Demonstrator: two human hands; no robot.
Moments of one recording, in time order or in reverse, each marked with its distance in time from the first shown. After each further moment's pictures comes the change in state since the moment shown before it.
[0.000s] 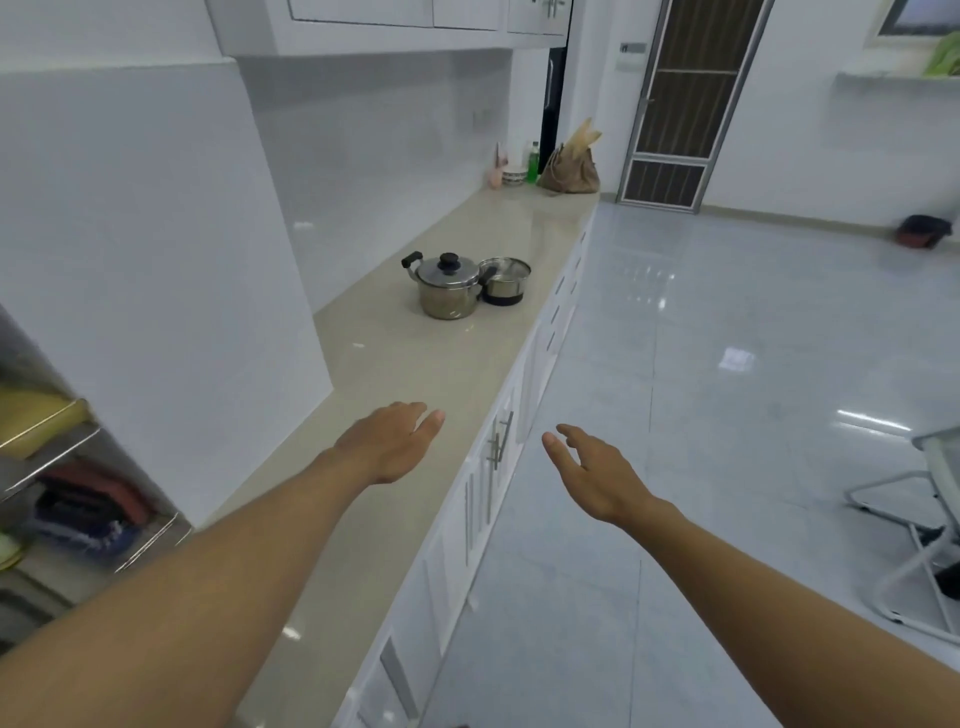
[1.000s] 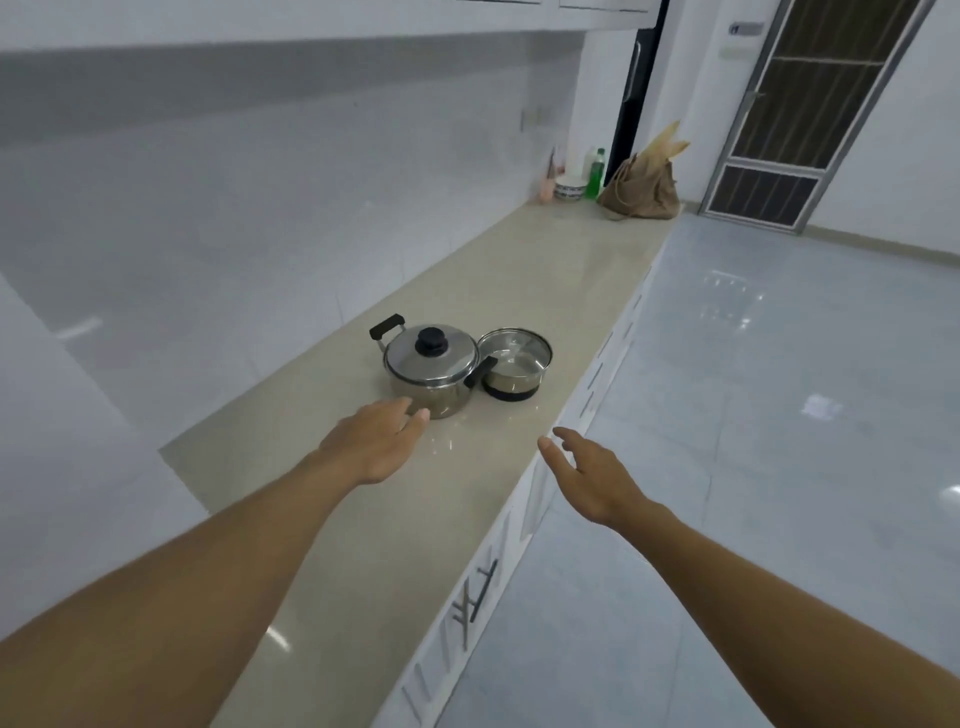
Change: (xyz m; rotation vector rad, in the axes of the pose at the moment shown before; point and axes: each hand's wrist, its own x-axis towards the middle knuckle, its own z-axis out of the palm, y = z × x) left_hand 0.408 0.027 -0.059 -0.043 0.079 -0.203; right_hand 0.457 0.061 -0.093 0.005 -0.142 -0.086
